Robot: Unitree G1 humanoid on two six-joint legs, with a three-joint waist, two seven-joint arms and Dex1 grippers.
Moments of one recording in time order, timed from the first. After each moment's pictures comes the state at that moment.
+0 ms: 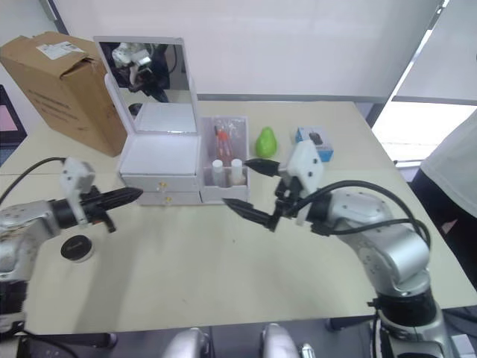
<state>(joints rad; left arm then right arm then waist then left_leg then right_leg) -0.22 0.84 0.34 -0.01 -0.52 0.52 -1.06 -0.37 -0.66 -0.08 -0.59 0.69 0.69 0.68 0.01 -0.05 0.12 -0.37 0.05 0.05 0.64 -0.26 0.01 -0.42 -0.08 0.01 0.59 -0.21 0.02</state>
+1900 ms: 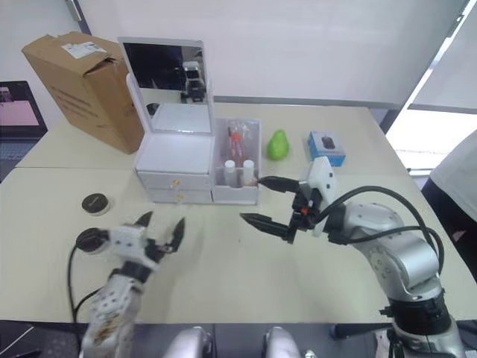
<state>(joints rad) 0.07 0.05 0.05 -0.15 0.00 -0.05 -0.19 -0.36 -0.66 -0.01 -0.48 0.73 0.61 0.84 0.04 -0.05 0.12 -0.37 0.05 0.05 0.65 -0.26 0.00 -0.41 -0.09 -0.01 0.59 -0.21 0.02</state>
